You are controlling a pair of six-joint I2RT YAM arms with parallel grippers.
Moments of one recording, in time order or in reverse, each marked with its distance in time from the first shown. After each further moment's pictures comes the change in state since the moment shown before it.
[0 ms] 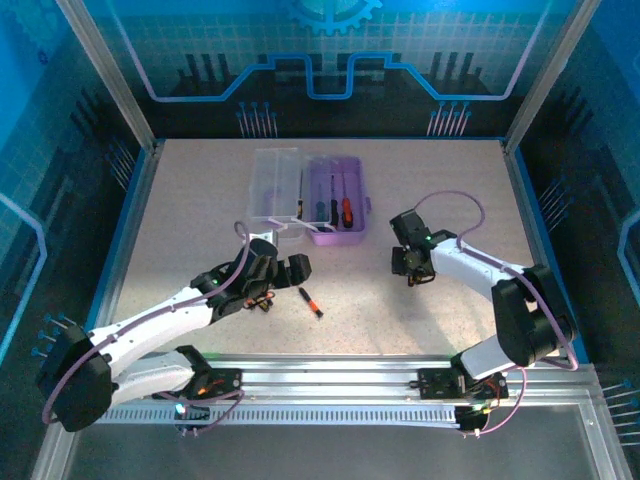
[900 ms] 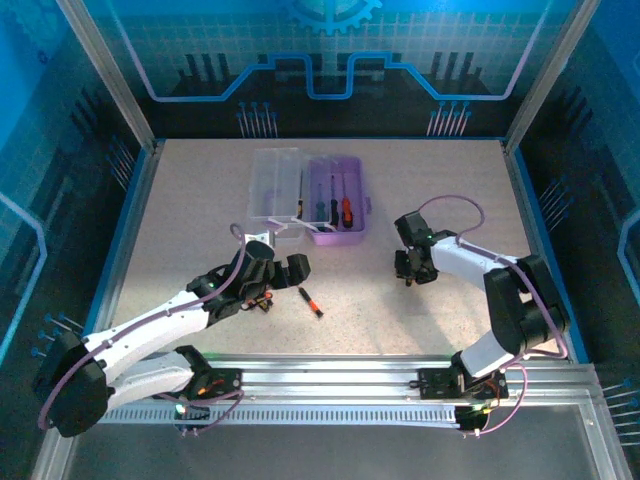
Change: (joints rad) left arm 0.000 -0.040 -0.014 -0.010 -0.020 -0.002; right arm -0.053 0.072 -0.008 0.031 -0.060 -0.046
